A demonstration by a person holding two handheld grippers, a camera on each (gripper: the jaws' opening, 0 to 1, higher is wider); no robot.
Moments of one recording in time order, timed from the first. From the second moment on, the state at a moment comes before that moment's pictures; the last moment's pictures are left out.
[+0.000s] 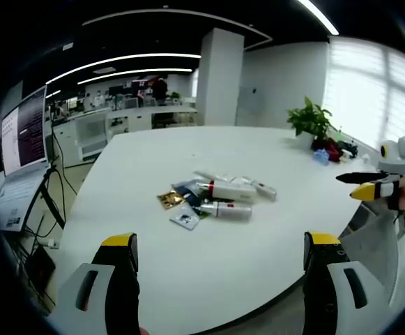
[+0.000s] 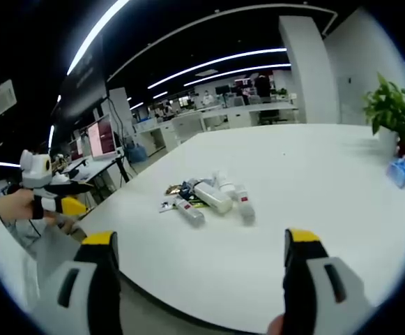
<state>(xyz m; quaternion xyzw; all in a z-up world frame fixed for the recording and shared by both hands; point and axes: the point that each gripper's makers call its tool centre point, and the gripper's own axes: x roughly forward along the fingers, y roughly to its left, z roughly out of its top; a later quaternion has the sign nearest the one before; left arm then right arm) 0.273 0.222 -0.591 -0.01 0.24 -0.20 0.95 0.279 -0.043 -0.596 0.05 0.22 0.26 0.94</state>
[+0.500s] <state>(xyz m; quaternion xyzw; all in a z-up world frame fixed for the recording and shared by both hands) 0.271 0.225 -0.590 -0.01 0.24 -0.19 0.95 0.278 -0.041 -0.599 0.05 0.22 0.26 0.94</state>
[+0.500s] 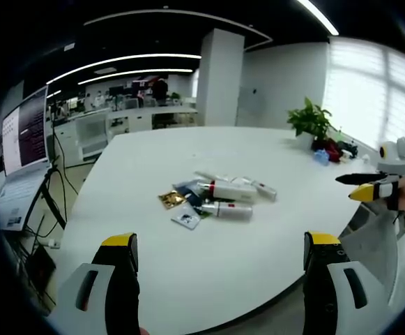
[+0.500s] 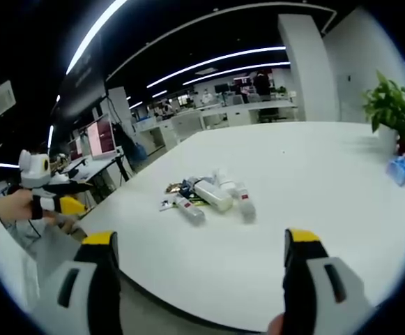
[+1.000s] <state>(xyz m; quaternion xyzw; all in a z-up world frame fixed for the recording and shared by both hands) 0.275 0.222 -0.595 -0.02 0.24 -0.20 0.95 0.284 -0.042 -0.602 0.04 0.23 0.26 0.94</state>
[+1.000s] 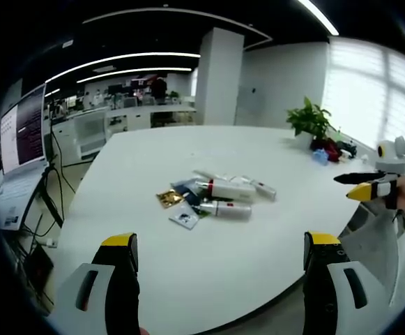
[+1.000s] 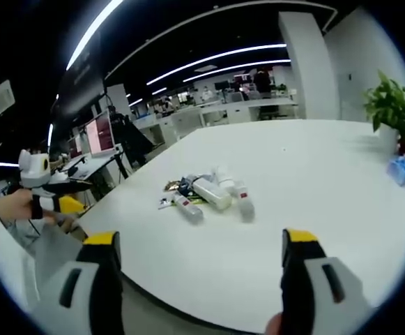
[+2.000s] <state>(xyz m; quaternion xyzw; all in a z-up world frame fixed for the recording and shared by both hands) 0.293 0.223 -0.612 -0.03 0.26 -0.20 0.94 0.343 -0.034 -0.609 0.00 0.25 0.30 0.92</state>
